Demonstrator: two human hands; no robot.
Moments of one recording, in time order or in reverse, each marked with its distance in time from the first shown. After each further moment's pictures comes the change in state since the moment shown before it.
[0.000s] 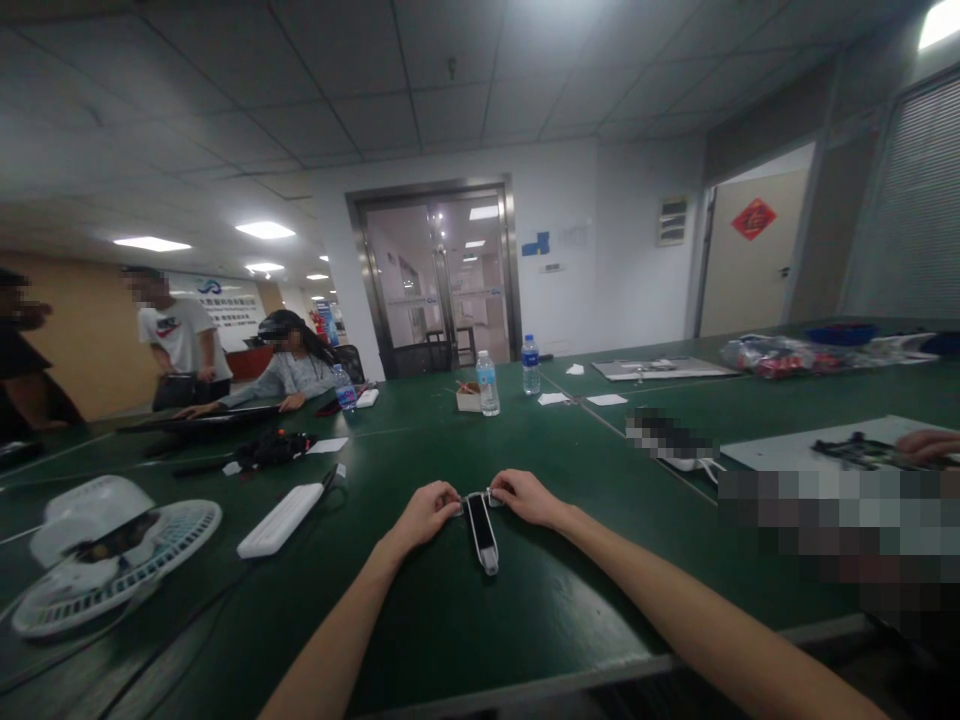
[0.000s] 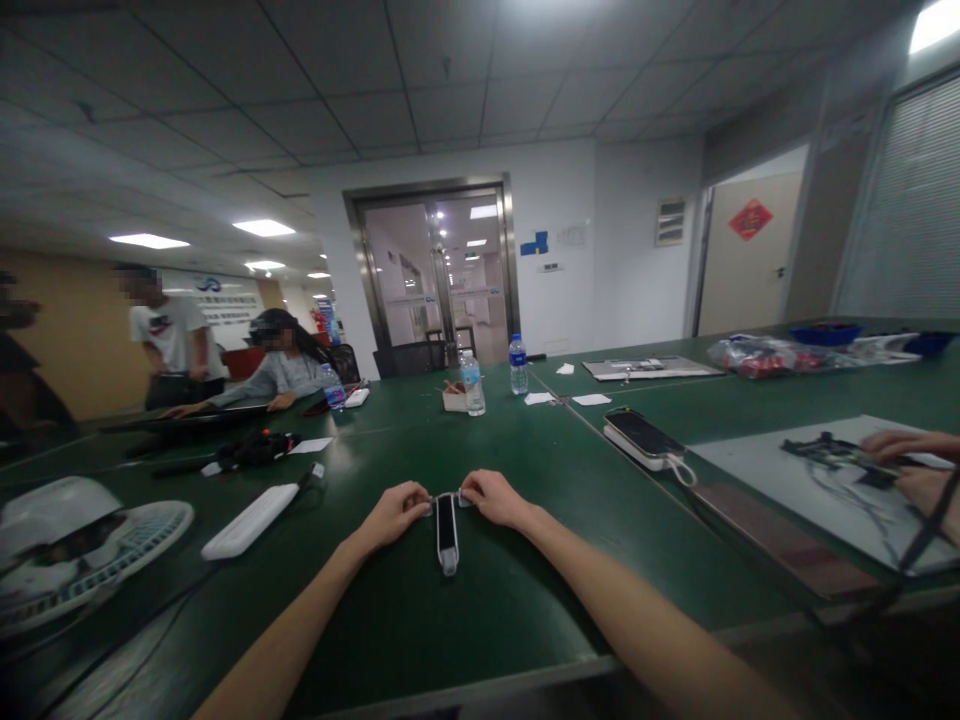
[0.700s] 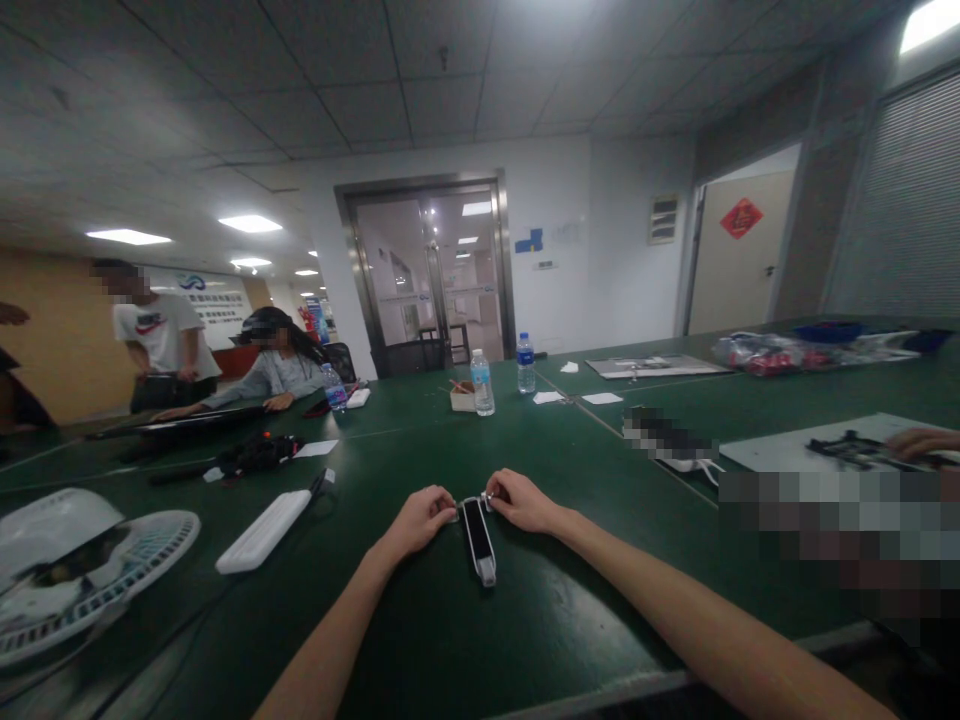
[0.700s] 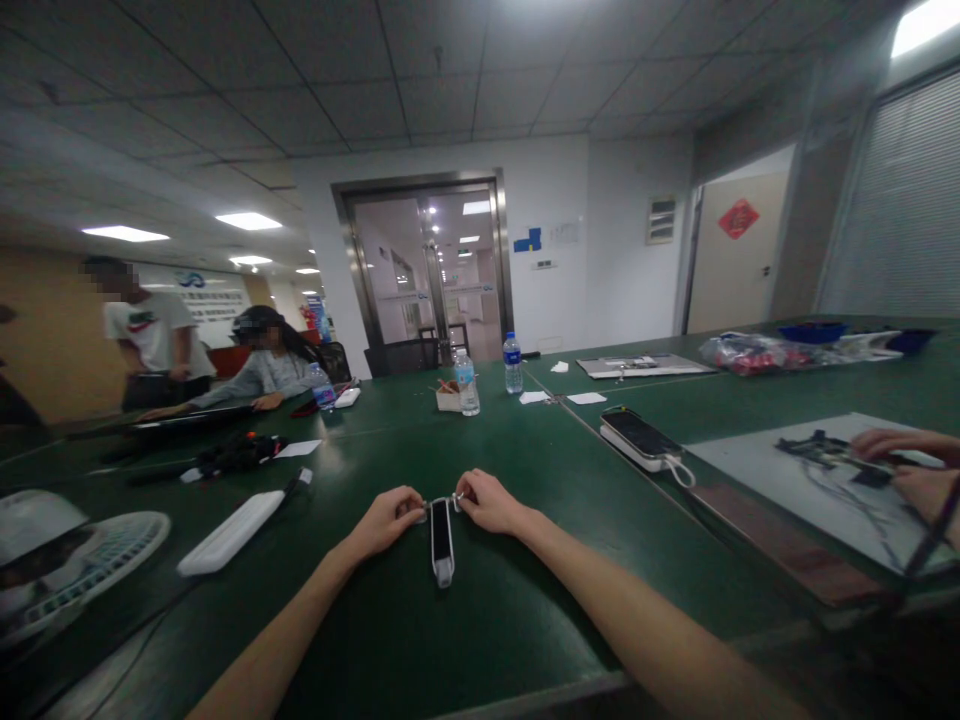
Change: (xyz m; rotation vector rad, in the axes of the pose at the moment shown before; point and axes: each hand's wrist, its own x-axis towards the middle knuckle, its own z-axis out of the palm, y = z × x) left_hand 0.002 0.000 -0.002 -0.011 -0.030 0.001; right_hand -0.002 0.000 0.000 -0.026 0.017 -0.026
